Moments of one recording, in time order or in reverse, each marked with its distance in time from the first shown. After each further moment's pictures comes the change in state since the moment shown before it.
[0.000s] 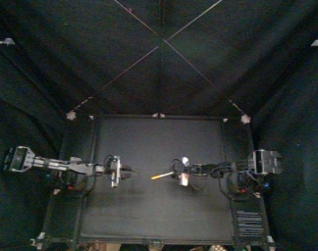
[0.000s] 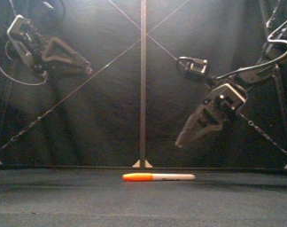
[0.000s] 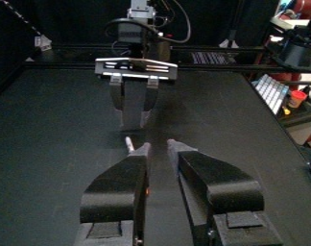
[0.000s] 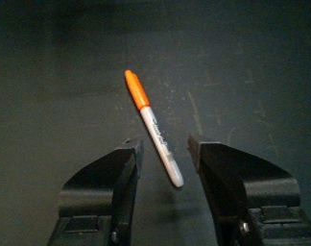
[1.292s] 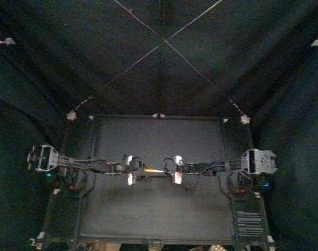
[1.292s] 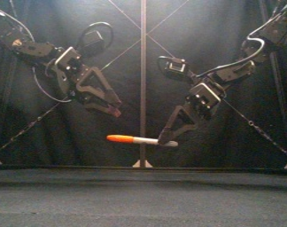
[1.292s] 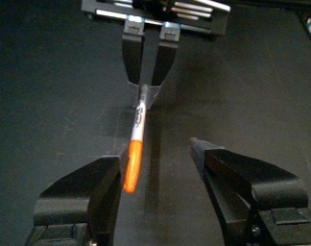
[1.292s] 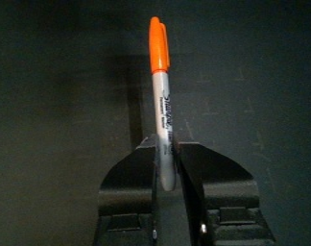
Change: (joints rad) left arm 0.058 0.365 -0.241 -0.032 0.184 0.009; right arm -0.006 0.048 -0.140 -0.031 0.103 0.000
